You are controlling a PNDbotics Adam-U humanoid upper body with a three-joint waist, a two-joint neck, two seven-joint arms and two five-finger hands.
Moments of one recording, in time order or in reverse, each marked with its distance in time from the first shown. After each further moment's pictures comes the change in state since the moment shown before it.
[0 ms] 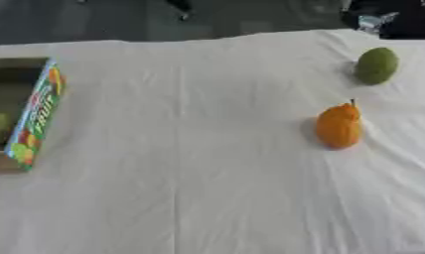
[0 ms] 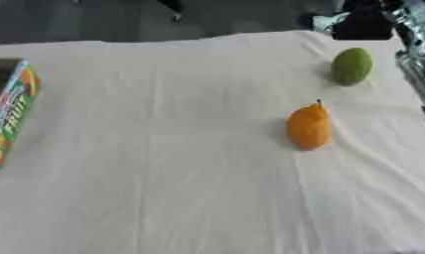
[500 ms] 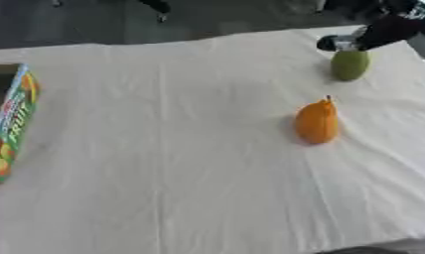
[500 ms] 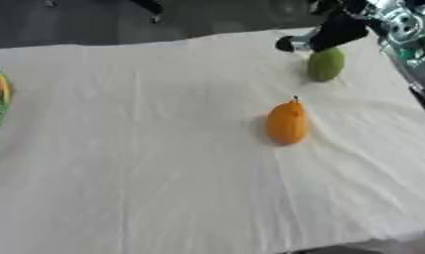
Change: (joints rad) left arm 0.000 0.000 -0.007 0.000 0.017 0.003 0.014; right arm 0.013 -0.084 0.033 0.022 0.054 -0.011 0.250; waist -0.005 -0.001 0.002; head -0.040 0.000
